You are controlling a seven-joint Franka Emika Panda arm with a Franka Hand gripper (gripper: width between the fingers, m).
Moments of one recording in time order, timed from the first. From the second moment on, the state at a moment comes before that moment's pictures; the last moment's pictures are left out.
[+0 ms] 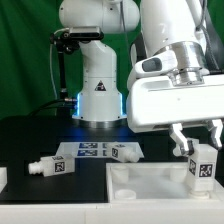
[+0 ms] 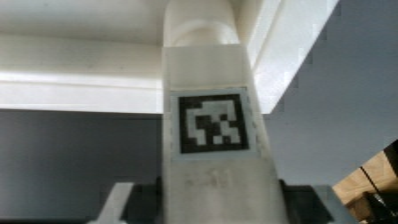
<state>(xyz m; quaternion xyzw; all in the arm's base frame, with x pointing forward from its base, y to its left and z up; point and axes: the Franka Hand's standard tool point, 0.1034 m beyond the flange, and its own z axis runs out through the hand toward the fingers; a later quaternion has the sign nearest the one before) 0.633 0.110 0.094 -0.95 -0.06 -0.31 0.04</state>
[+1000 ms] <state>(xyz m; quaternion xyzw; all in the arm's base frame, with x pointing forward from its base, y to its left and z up) 0.639 0.118 0.090 -0.99 -0.01 -0.10 0.06</state>
